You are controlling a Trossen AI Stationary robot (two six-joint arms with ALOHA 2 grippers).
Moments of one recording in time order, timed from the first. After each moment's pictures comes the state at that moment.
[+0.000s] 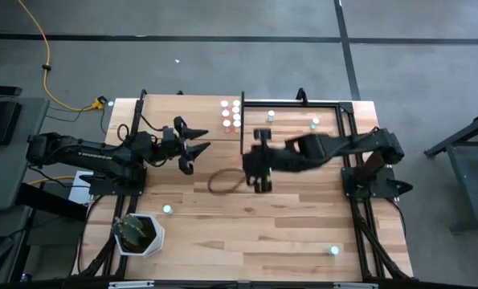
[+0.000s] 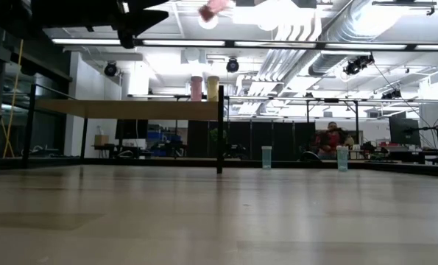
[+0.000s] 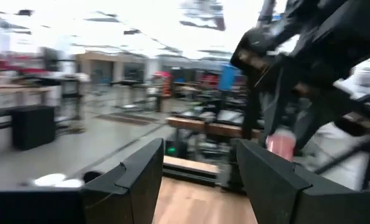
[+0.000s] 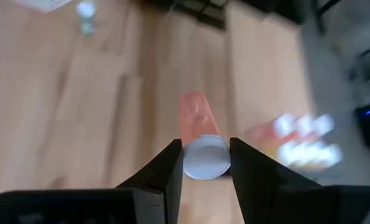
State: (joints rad) left arm 0.18 0.95 0.37 0.79 -0.19 -0.05; right arm 0.20 1.73 1.88 -0.98 0.42 -0.15
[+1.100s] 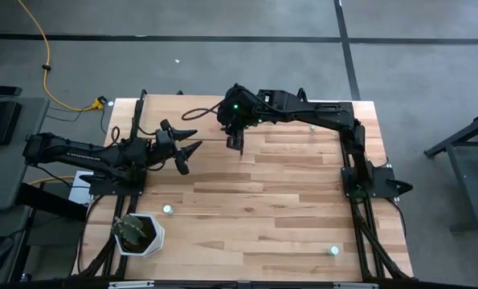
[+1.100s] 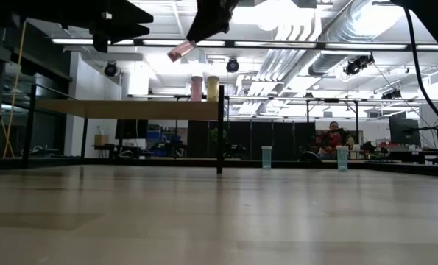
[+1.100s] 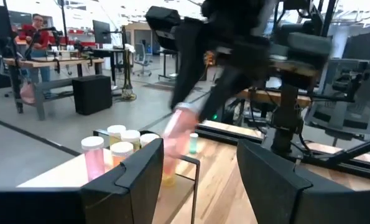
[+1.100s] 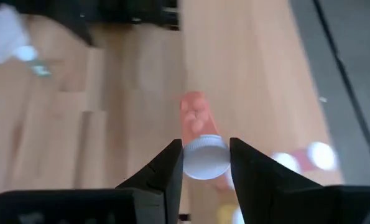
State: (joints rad) left arm 0.06 0.76 0.38 0.44 -0.51 -0.02; right arm -0.18 2.04 2.24 -0.99 0.04 -0.21
